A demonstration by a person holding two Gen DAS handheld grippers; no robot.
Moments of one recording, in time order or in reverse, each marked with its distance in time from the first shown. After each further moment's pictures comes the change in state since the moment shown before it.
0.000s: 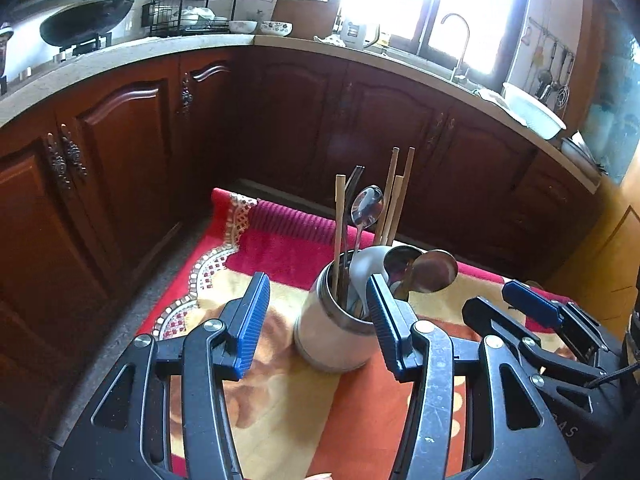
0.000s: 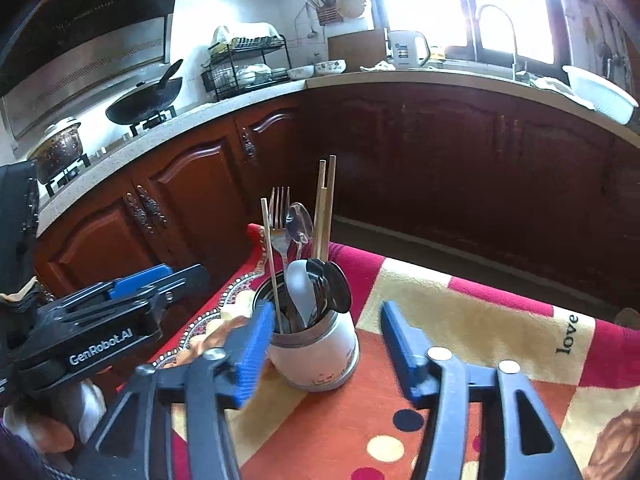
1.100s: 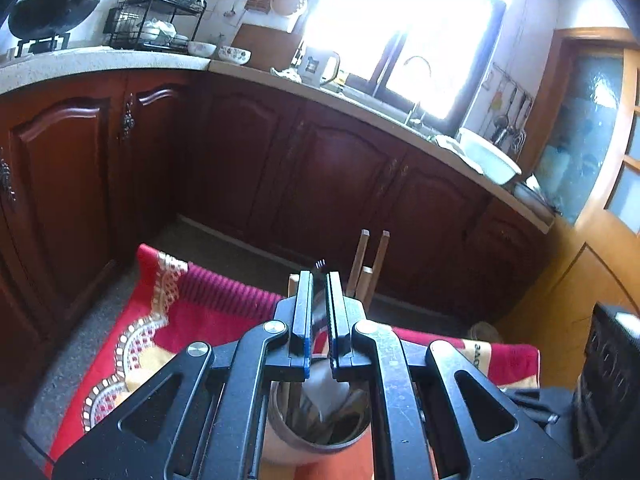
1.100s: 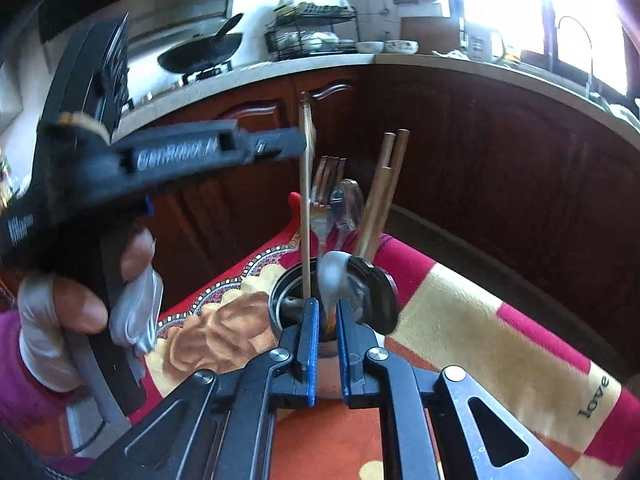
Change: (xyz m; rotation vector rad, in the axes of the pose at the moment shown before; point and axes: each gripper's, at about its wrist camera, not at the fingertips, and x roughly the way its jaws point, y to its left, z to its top) left arm 0.057 0.003 0.052 -0.039 -0.130 -0.247; right arm 0.058 -0.002 0.009 -0.157 0.096 0.183
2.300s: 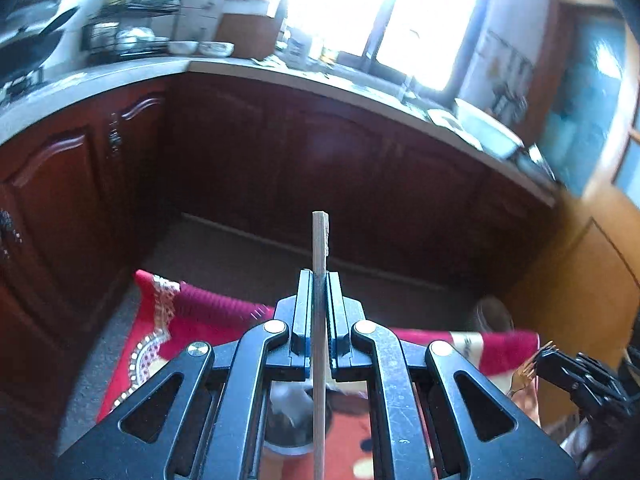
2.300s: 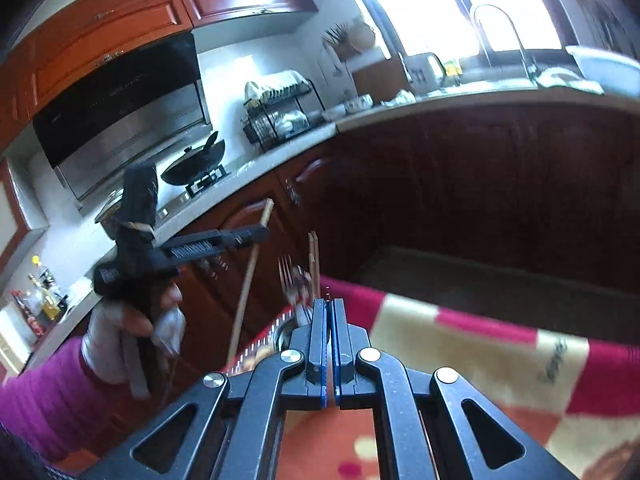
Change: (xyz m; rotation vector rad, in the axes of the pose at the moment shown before) left arm 0.001 -0.043 0.056 0.063 0.077 0.052; right arm -0.151 -0.063 0.008 0.215 -0.251 0.084
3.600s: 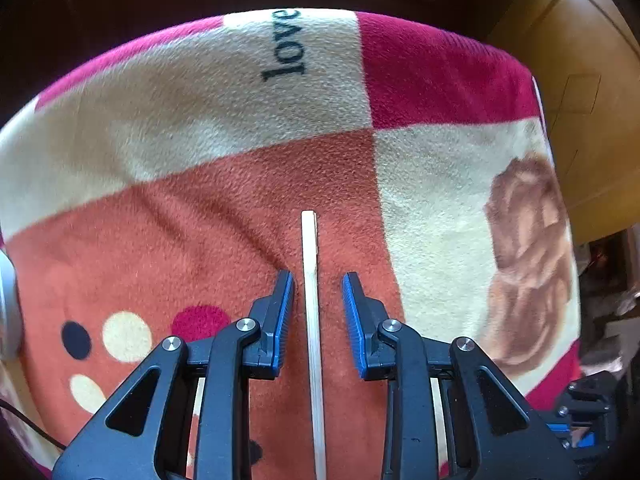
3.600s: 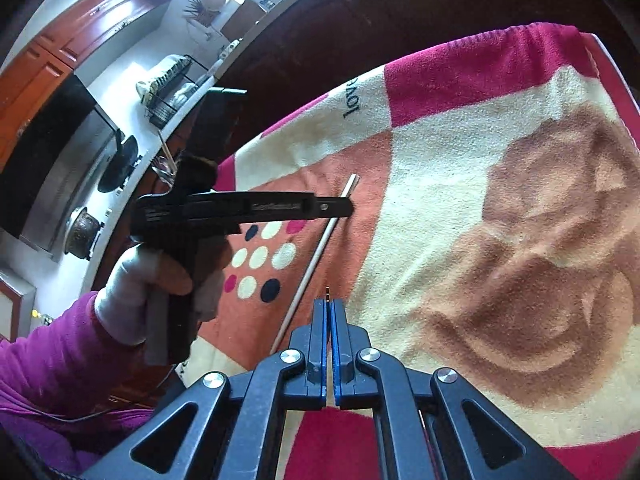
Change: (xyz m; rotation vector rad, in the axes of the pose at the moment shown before) left arm 0.176 -0.272 -0.258 0.387 0.711 -0.070; right arm -0.128 -0.196 -0.246 0.449 0.240 -0.051
